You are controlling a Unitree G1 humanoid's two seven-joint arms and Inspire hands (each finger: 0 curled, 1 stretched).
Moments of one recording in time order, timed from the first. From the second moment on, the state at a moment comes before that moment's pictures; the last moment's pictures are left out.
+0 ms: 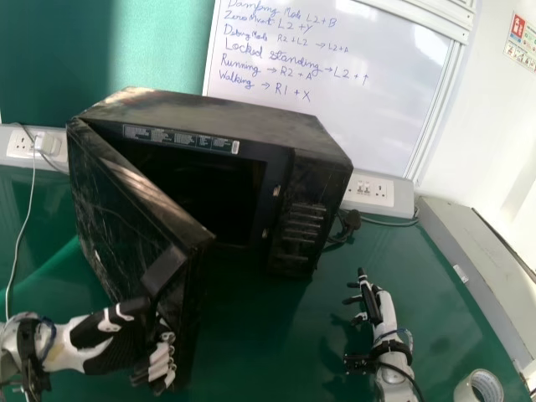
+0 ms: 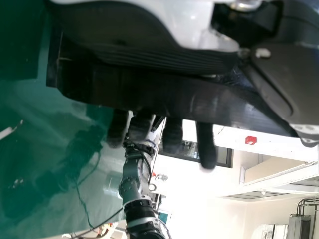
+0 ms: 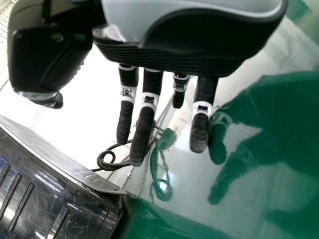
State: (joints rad) left arm -0.19 0.52 0.22 -0.27 -0.61 0.55 -1.03; right arm -0.88 -0.43 -0.10 1.31 -0.15 -0.37 -0.03
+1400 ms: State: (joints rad) left arm -0.11 0.64 0.49 -0.18 -0.72 0.55 -1.18; right arm -0.88 -0.44 -0.10 1.32 -0.17 -0.35 -0.03
